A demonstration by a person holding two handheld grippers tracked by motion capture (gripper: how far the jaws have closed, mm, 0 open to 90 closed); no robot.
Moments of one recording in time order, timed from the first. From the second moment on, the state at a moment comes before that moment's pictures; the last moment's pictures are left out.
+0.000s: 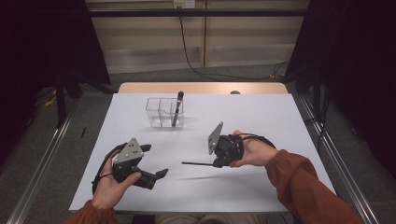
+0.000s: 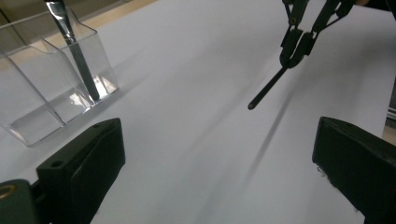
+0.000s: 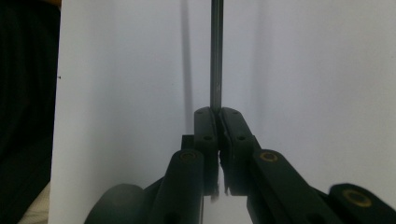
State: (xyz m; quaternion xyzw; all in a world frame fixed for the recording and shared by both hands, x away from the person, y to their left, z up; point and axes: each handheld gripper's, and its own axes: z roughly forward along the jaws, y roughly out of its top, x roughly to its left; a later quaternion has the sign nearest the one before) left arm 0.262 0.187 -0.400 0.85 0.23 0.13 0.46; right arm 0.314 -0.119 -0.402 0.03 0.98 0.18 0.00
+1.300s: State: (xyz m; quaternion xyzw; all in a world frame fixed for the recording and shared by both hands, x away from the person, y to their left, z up) left arm 0.289 0.126 -0.403 0.93 0.13 0.03 0.33; right arm 0.311 -0.095 -0.400 -0.02 0.99 0.14 0.00
